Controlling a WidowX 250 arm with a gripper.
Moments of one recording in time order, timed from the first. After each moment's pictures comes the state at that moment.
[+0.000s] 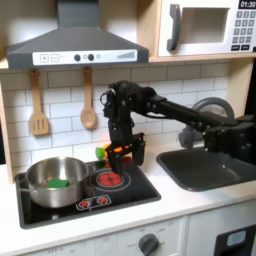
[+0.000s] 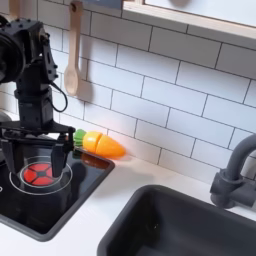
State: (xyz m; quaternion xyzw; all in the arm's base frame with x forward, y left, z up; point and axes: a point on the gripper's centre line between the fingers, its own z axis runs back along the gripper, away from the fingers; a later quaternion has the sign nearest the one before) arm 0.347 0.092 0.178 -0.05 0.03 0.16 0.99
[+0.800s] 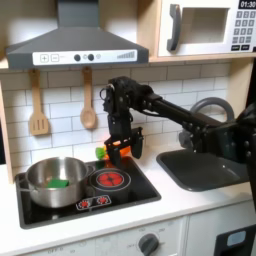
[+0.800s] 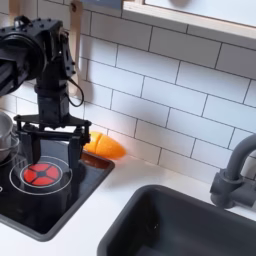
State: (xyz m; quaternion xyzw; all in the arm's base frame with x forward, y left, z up) arm 0.373 0.084 0.180 -0.06 0.02 0.15 0.99
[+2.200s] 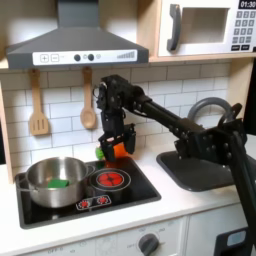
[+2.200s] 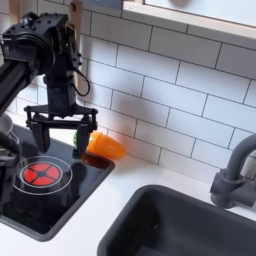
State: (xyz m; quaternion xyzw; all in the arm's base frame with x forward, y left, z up) arm 0.400 0.089 0.180 -0.06 0.01 0.17 0.98
